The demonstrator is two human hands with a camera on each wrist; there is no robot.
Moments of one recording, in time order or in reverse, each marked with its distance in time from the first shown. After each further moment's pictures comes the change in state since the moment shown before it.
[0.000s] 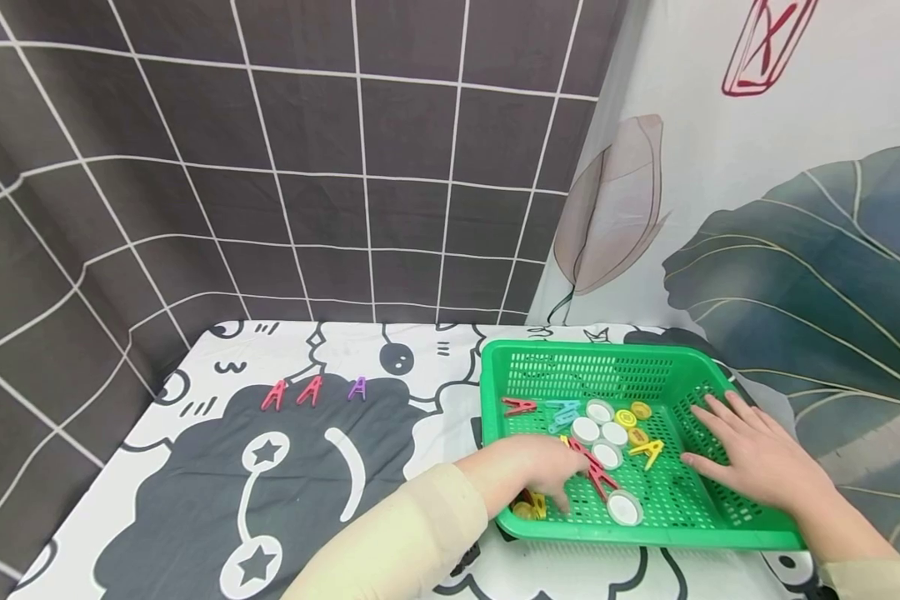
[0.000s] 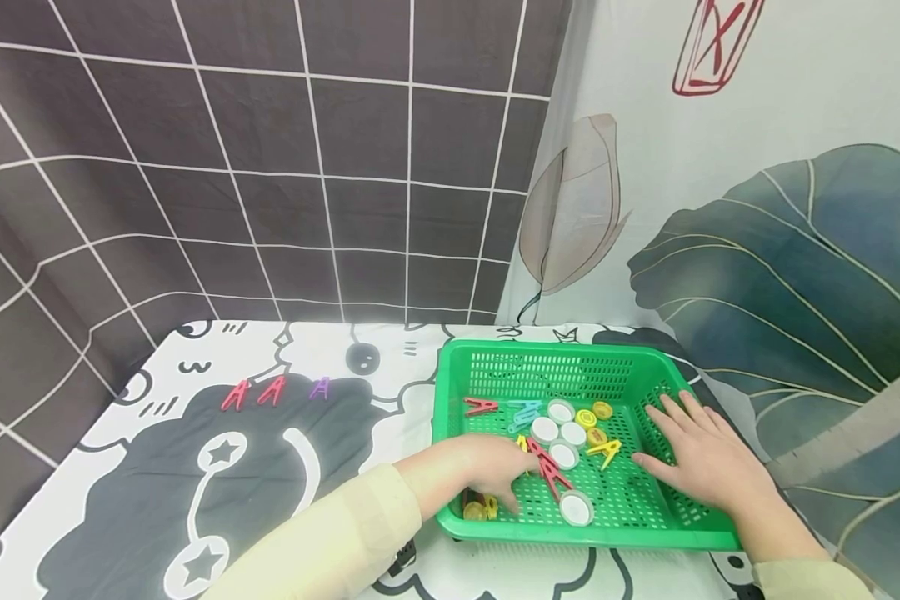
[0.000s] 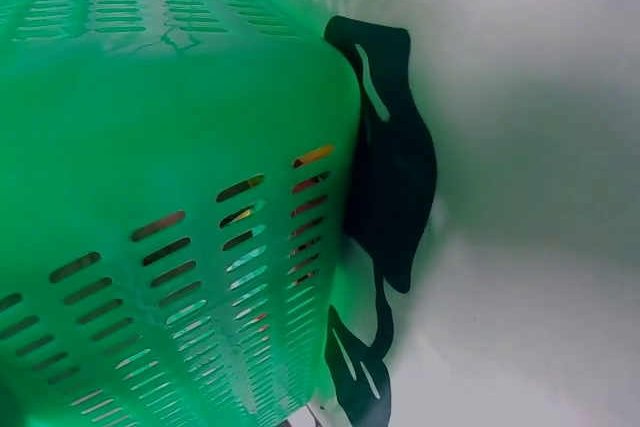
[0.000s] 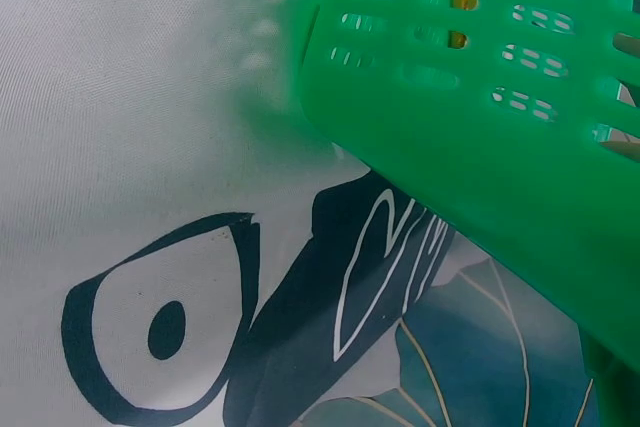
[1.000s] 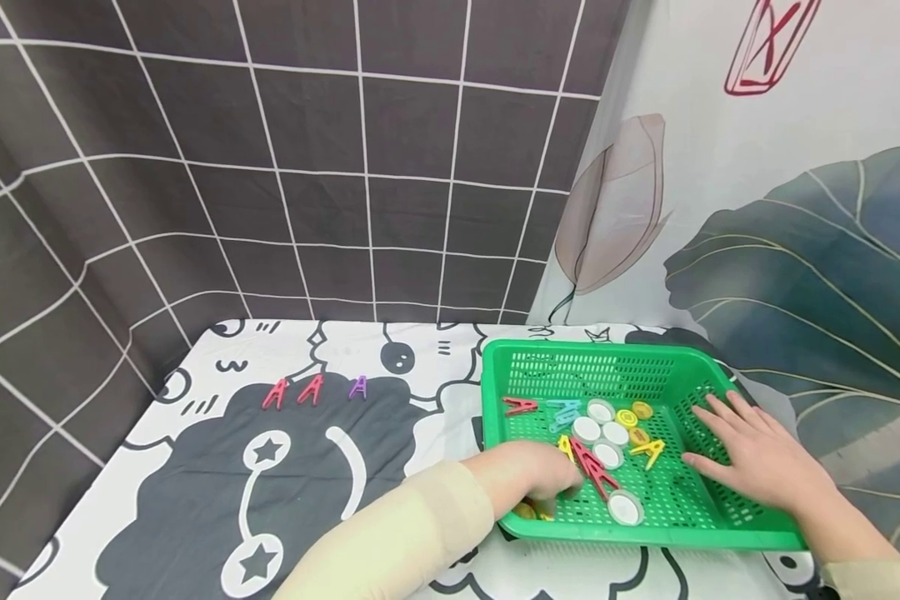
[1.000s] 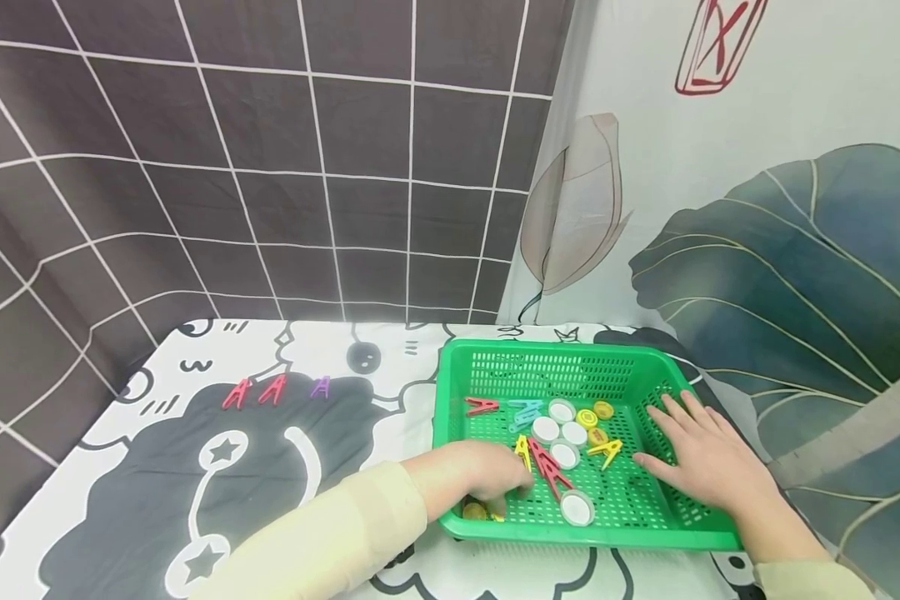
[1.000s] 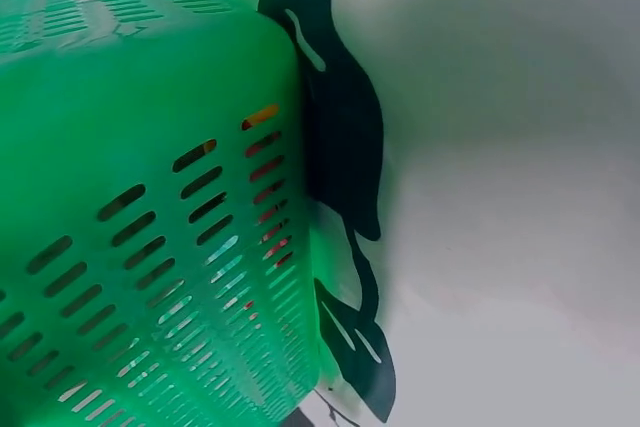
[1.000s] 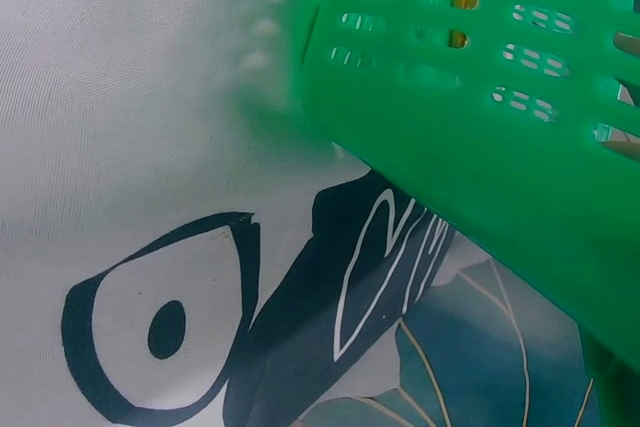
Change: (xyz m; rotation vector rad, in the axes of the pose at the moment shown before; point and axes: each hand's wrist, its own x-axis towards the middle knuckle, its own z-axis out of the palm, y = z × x) left_hand -0.004 0.003 0.007 0.092 -0.094 0.008; right_hand 0.000 0.003 0.001 0.004 0.011 -0.013
